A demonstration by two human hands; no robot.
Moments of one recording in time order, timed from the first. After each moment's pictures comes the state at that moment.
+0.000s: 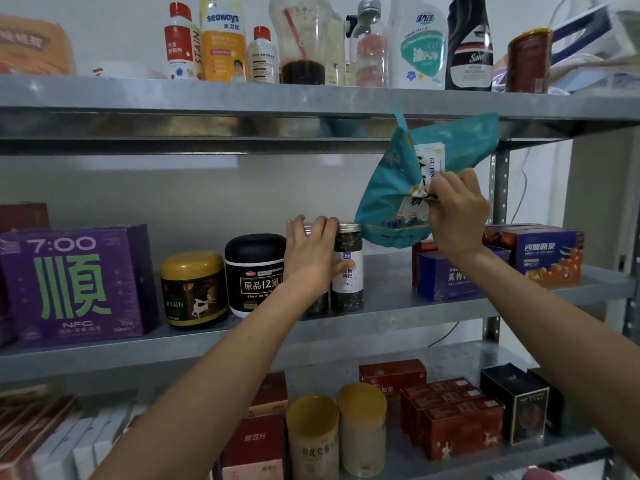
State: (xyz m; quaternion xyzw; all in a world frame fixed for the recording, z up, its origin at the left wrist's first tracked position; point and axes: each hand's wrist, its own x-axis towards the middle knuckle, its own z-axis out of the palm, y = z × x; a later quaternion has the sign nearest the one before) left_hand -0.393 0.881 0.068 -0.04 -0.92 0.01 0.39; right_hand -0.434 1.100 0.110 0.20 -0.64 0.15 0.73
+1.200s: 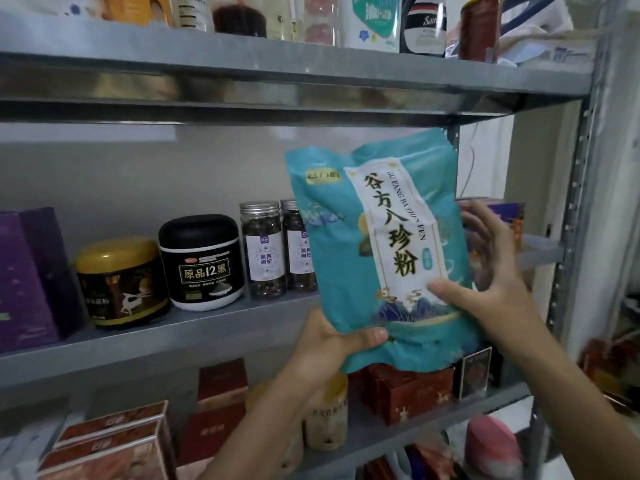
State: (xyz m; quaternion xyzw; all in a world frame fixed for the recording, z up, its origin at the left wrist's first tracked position) left_hand -0.306 0.954 -0.025 -0.21 -0.64 -0.74 0.03; right_hand -0.318 1.170 0.015 0.29 -0.70 0.58 0.30
